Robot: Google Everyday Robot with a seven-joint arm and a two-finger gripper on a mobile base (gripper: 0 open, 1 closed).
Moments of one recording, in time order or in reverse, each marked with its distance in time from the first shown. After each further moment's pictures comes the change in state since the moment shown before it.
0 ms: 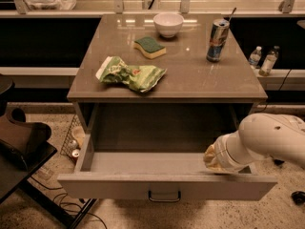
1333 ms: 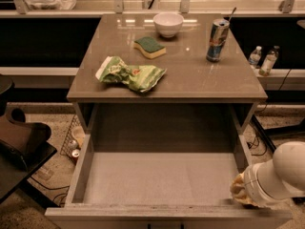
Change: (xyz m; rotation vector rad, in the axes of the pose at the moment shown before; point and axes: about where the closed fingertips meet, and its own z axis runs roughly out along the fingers) arm 0.041 0.102 -0.031 -0.101 0.065 0.165
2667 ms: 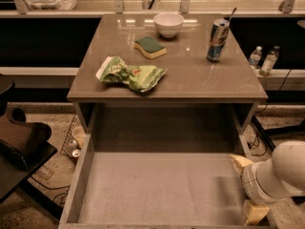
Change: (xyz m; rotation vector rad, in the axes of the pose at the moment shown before) arm -0.002 0.001 0.000 -0.003 0.000 -0.007
